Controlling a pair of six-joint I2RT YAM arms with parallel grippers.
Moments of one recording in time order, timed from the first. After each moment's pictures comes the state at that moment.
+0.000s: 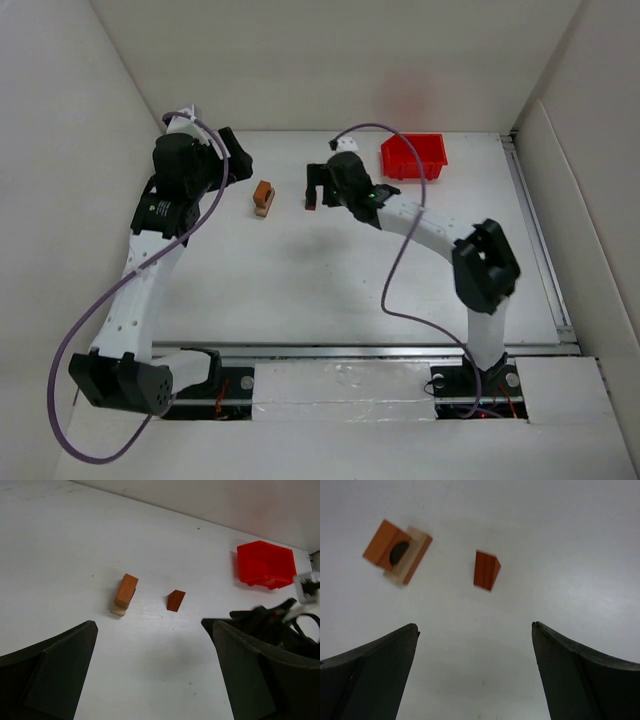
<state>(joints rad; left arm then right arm) -0.16 1.22 1.34 -0.48 0.03 -0.41 0.70 1.85 1.45 -0.13 0.24 0.43</state>
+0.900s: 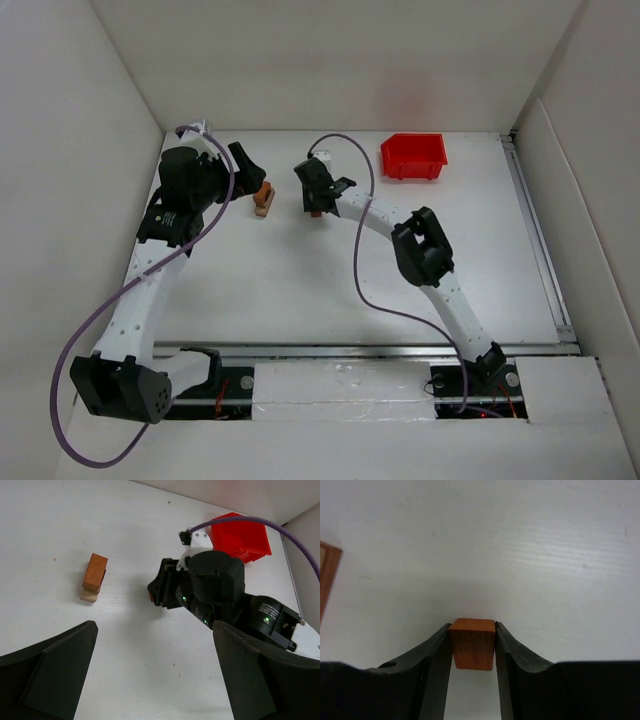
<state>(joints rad) -0.16 1.15 1.19 -0.40 0.17 -0.44 0.71 2.50 2.16 -0.46 0.38 0.46</state>
